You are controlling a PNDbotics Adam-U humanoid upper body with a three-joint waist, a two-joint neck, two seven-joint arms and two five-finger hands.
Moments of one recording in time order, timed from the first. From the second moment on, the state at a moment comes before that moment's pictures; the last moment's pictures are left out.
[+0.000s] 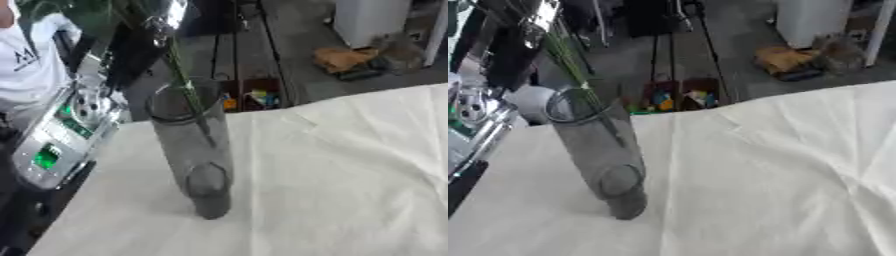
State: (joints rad) left arm -1.06 0.69 -0.23 -1.71 0.04 0.01 0.16; right arm -0.26 -0.38 -0.34 -1.98 -0.78 -0.45 0.33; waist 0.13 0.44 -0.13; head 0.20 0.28
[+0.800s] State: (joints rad) left arm -1.05 0.71 -0.23 -1.71 0.04 0.07 0.00; right arm -0.26 -0.38 -0.34 -1.98 -0.78 -0.45 0.32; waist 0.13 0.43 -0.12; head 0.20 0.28
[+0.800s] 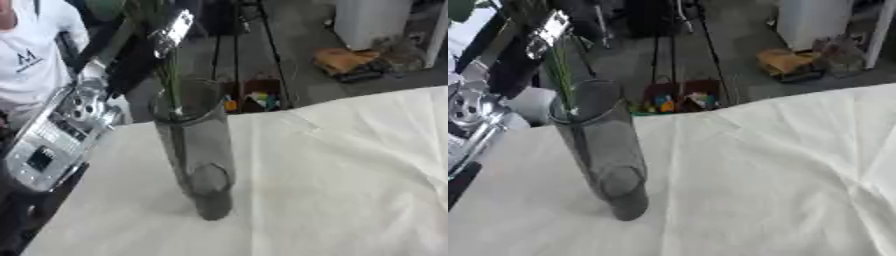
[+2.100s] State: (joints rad) left arm -0.99 0.77 -0.25 -1.72 -0.07 -0.02 -0.09; right arm -0.26 -0.38 -0.34 -1.98 -0.78 -0.44 0.32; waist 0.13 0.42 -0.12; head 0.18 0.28
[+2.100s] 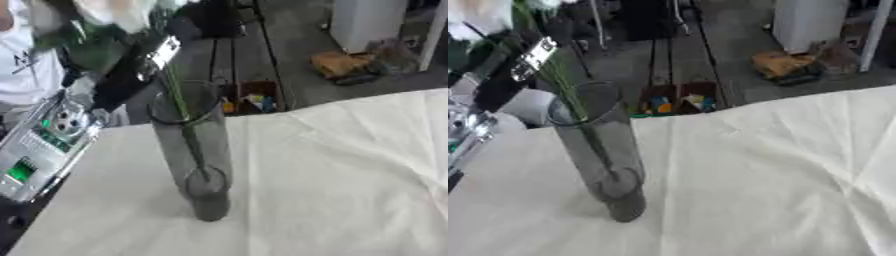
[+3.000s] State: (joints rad) left arm -1.00 0.77 -0.22 -1.70 -0.18 -0.05 -0.41; right arm -0.25 -0.38 -0.34 -1.98 -0.78 -0.43 0.31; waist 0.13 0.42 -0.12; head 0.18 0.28
